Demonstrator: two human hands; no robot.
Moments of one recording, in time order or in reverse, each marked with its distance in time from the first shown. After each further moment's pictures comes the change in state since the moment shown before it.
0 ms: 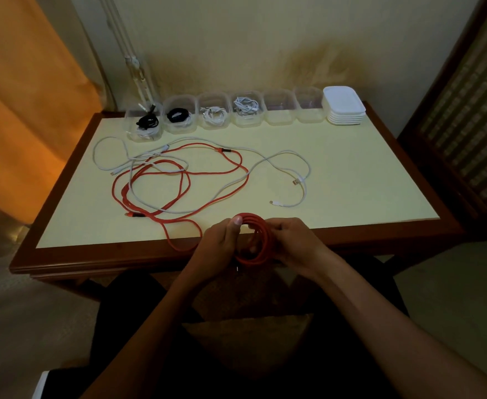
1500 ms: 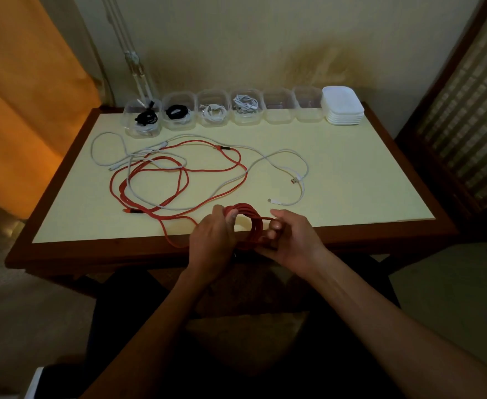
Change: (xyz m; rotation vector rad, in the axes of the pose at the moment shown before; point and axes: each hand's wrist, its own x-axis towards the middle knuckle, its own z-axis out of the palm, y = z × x) left_hand 0.005 -0.002 0.011 0.415 0.287 -0.017; right_hand -0.005 -0.007 0.008 0.510 0.149 0.229
